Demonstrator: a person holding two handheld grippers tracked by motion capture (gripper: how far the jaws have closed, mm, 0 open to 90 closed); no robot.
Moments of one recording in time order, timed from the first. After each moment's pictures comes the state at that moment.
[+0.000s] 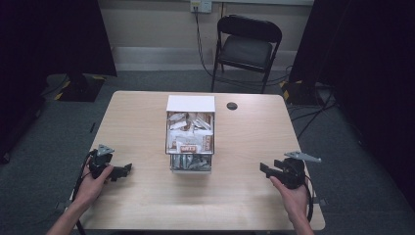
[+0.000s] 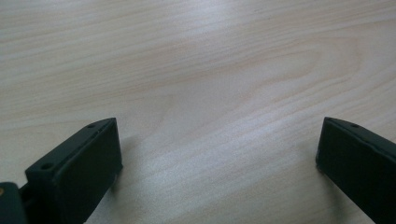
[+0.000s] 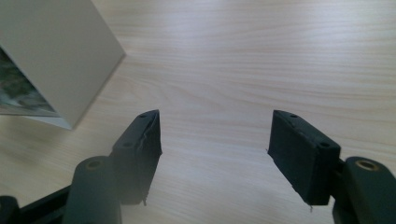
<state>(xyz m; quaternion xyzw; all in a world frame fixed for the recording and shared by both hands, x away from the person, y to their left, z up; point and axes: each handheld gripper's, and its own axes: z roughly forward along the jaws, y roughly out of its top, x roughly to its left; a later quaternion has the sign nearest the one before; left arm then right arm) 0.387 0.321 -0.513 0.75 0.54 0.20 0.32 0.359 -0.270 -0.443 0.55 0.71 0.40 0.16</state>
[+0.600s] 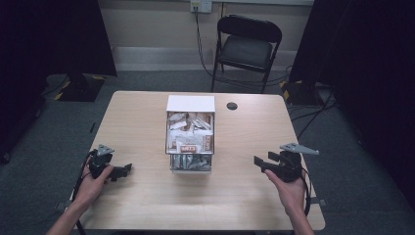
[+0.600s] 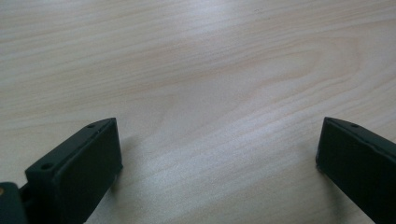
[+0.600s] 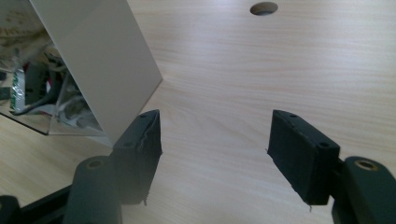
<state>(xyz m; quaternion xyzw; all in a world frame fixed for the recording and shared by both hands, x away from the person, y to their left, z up) 0.387 0.321 -0.513 0.75 0.54 0.20 0.32 0.363 -0.248 -0.409 0.51 0.72 0.43 0.16</state>
